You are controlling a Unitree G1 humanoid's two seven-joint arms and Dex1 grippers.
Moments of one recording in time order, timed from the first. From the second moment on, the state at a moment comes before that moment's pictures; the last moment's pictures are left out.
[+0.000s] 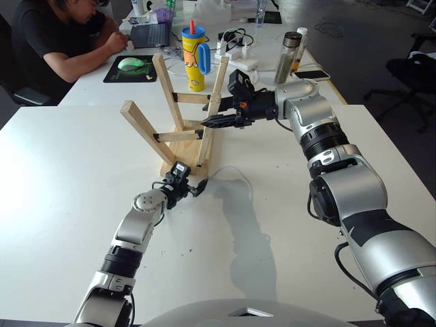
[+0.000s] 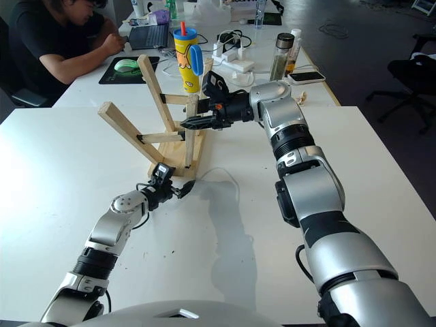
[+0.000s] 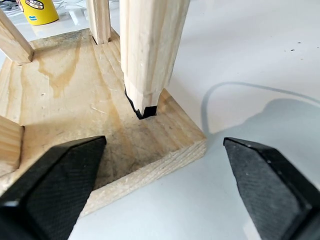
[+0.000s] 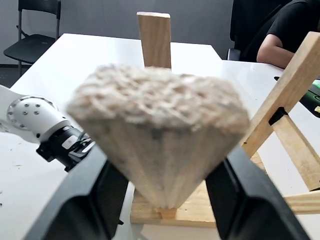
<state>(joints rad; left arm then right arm) -0.21 0.25 -0.19 0.10 -0.11 0.38 -0.42 -1.23 -0.24 0.14 1.03 0.10 0.10 1.36</state>
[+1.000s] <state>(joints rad) 0.02 0.28 -0.03 -0.28 -0.21 0.57 -0.42 -1.25 -0.13 0.16 1.11 0.08 0.05 1.24</state>
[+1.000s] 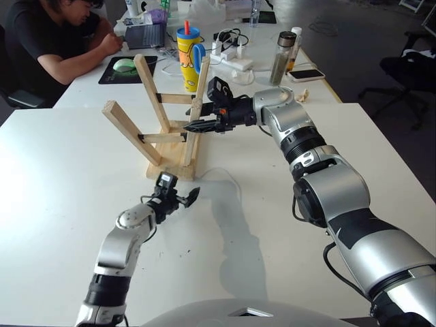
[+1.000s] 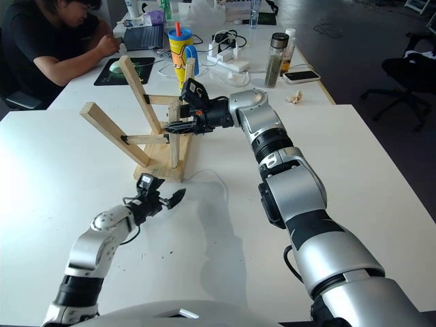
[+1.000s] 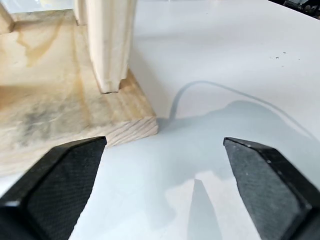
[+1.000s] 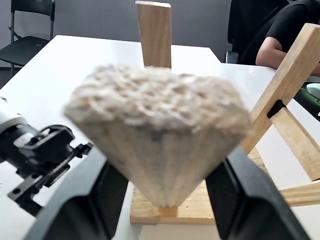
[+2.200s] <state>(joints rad) -0.30 0.44 -0.25 -0.06 0.89 0.14 -0.09 -1.23 -0.12 0.19 1.11 0.08 0.02 1.18</state>
